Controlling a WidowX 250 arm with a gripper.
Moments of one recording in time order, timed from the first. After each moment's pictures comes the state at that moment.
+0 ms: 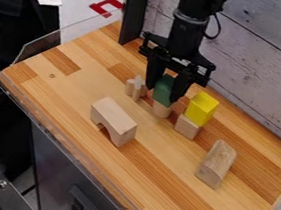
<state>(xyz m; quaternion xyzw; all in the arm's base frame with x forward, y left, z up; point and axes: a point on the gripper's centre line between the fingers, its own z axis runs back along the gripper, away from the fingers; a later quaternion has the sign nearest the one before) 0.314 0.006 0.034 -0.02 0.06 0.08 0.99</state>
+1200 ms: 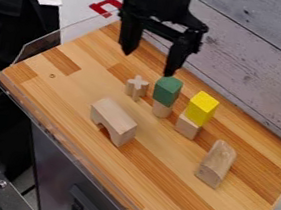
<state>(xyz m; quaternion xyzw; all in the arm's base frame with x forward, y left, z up) 0.258 0.018 0.112 -0.01 0.01 0.09 1.00</state>
